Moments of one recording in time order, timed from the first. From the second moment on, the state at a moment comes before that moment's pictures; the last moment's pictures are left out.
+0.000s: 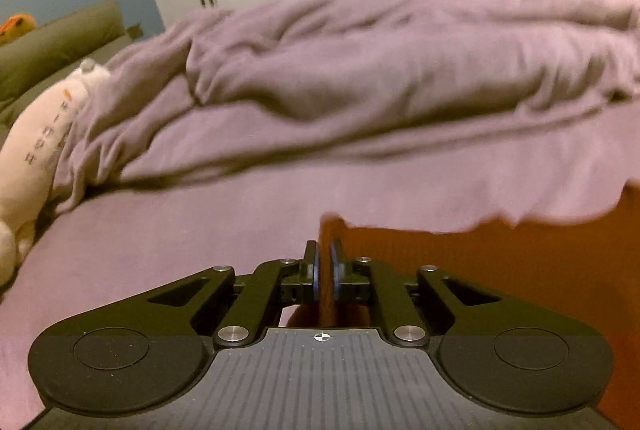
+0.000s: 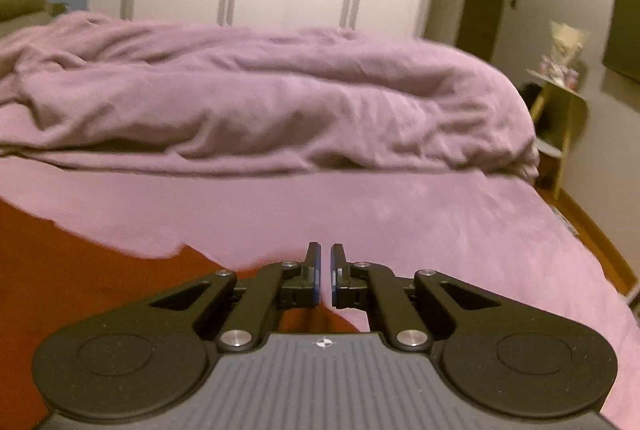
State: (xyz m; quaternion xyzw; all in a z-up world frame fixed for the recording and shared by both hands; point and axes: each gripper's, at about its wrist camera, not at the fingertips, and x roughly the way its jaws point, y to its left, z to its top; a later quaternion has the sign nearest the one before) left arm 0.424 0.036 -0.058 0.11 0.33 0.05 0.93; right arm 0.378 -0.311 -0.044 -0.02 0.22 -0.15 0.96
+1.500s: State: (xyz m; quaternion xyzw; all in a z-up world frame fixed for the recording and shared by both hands) left arm 0.304 0.110 -0.070 -0.01 0.44 0.04 0.90; right arm 0.220 -0.270 -0.086 0.02 0.29 -0.05 0.96
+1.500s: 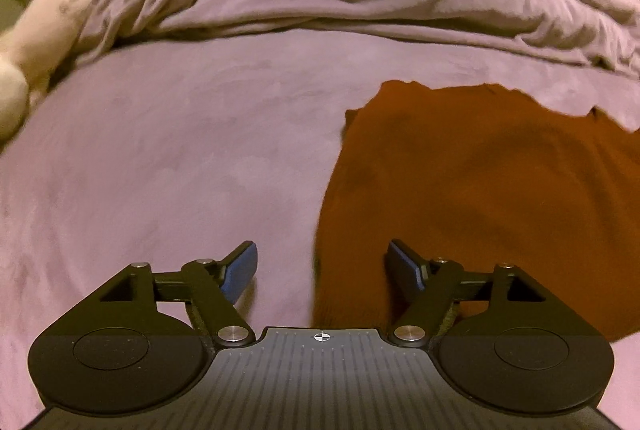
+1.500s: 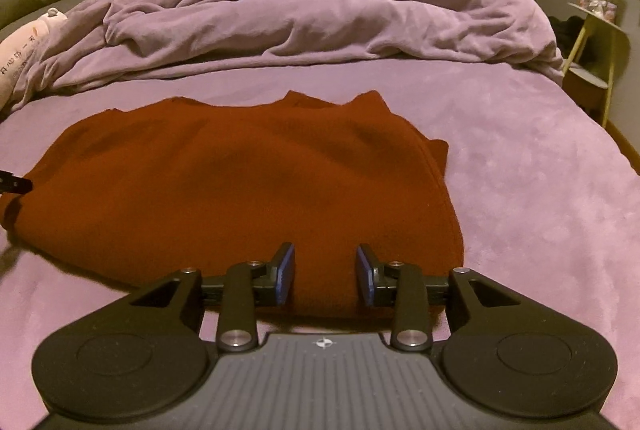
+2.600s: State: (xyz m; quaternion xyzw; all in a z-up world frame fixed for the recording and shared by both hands) left arm 0.323 0.171 -0.128 -0.42 0.45 -0.12 0.78; right arm 0.190 -0.271 -0.089 0.05 0.27 -0.07 0.96
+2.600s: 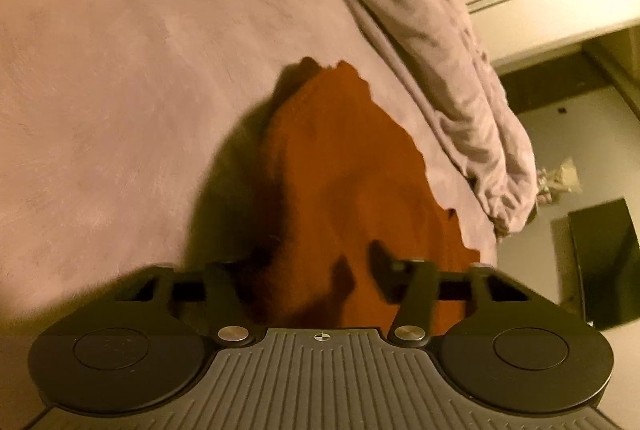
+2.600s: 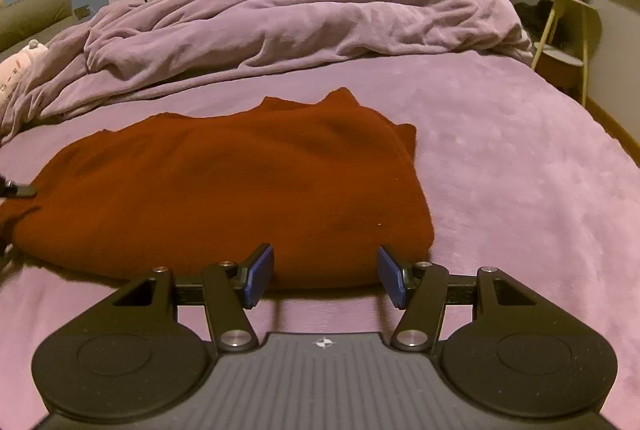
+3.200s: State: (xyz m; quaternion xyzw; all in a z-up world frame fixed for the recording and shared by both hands) left arm 0.324 0.082 -0.015 -0.27 0.40 -0.19 0.85; right arm 0.180 -0.279 -0.090 0.05 0.26 -0.09 0.96
